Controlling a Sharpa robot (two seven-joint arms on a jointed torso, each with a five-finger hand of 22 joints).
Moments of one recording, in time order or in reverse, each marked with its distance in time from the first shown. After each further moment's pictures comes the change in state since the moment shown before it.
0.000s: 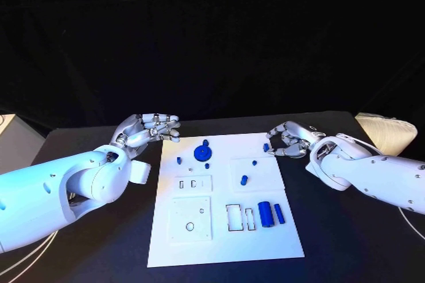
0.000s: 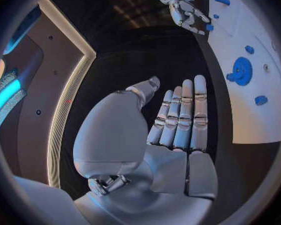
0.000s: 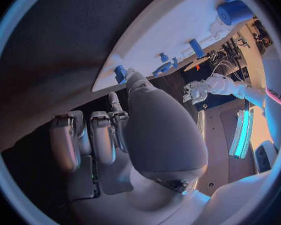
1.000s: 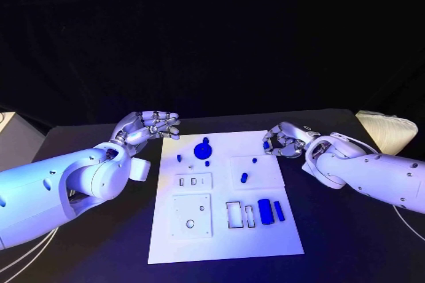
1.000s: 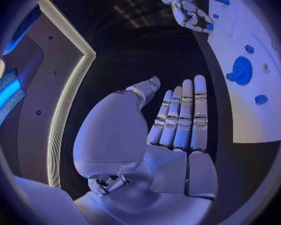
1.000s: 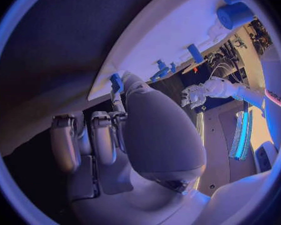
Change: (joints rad) left arm 0.000 -0.002 0.000 -0.002 0.000 0.001 -0.001; left_hand 0.000 0.000 0.004 -0.004 0.000 0.000 0.000 0.000 -0.001 0.000 0.000 0.000 0.000 0.000 0.000 0.000 0.001 0.000 -0.004 -0.004 0.000 0.002; right arm -0.011 0.032 0.000 -0.022 -0.011 0.032 0.004; right_hand 0.024 0.024 0.075 -0.003 -0.005 0.090 -0.033 0.051 0.011 -0.002 -0.020 0.016 0.000 -0.002 -0.017 0.000 0.000 0.000 0.000 -0.008 0.004 0.000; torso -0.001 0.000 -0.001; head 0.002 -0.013
